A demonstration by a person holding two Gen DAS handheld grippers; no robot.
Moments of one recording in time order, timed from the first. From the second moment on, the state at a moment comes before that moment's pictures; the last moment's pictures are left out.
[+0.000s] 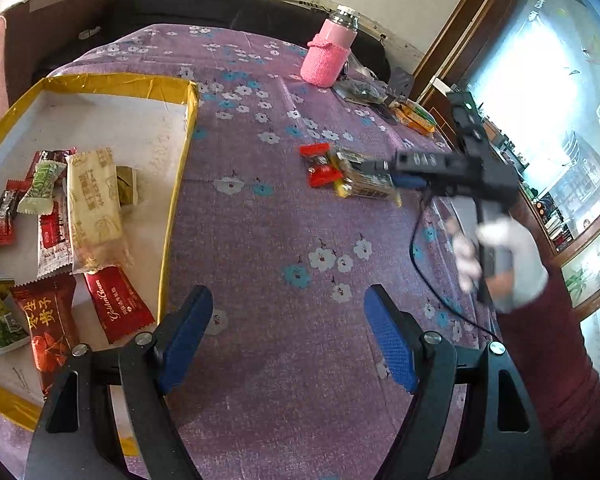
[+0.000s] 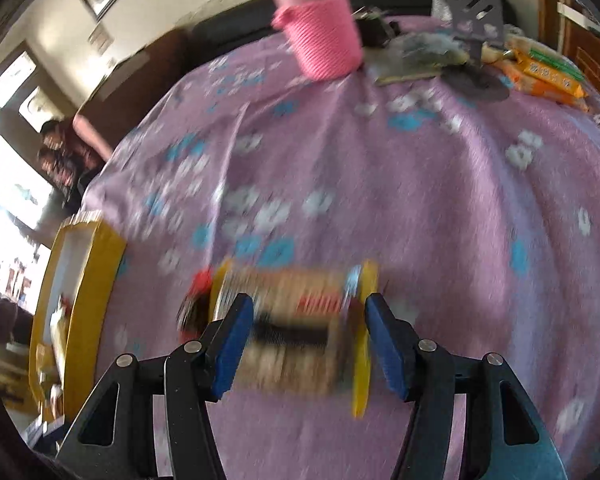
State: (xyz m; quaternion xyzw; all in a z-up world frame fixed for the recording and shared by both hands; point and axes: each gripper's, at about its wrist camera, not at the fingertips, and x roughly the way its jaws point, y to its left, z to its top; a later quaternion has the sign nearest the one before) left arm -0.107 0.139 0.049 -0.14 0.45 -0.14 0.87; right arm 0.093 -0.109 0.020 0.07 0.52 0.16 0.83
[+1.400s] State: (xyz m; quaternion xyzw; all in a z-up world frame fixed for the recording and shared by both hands) left arm -0.104 0.150 0.050 -0.14 0.45 -0.13 0.87; right arm 0.057 -0.033 0.010 -0.06 0.48 0.17 0.86
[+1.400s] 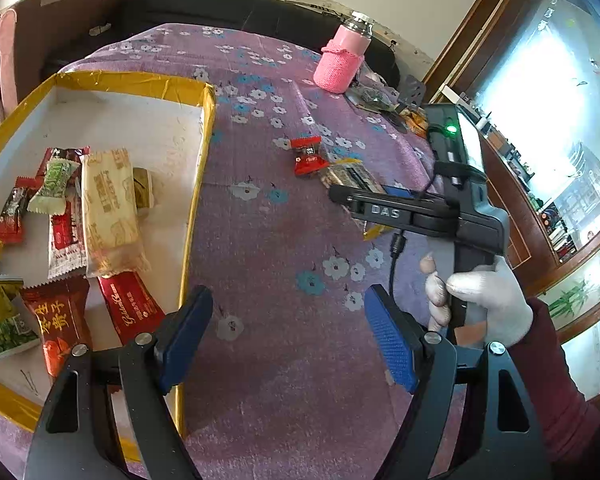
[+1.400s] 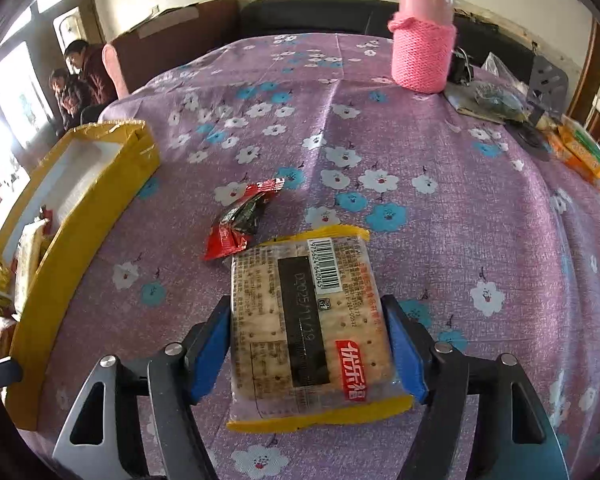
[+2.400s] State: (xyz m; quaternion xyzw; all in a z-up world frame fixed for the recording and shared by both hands) left arm 0.085 0.058 0.011 0.02 0.49 -0.10 0.86; right arm 0.034 -0.080 0.014 0.01 0.45 0.14 0.88
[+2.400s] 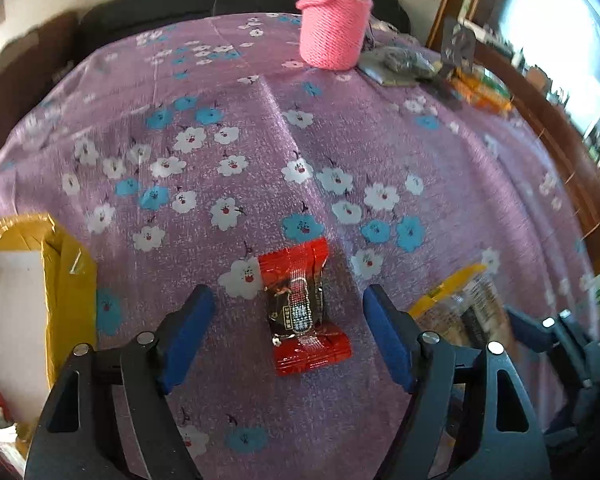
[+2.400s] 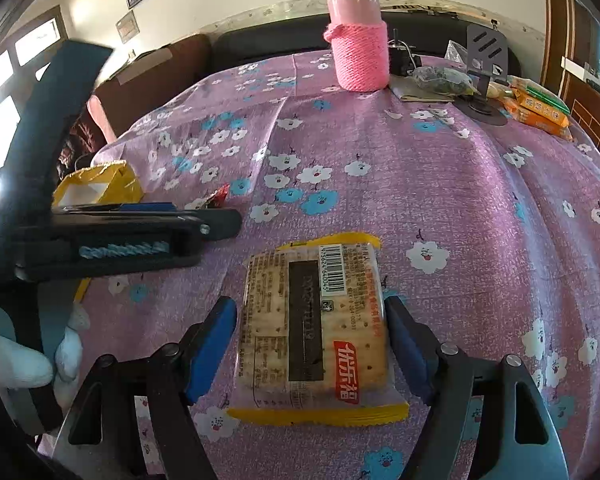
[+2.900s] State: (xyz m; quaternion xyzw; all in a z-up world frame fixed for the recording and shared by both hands) left arm 0.076 0.048 0.015 0.07 0.47 -0.11 0.87; right arm 0.031 -0.077 0.015 -0.01 0.45 0.13 0.88
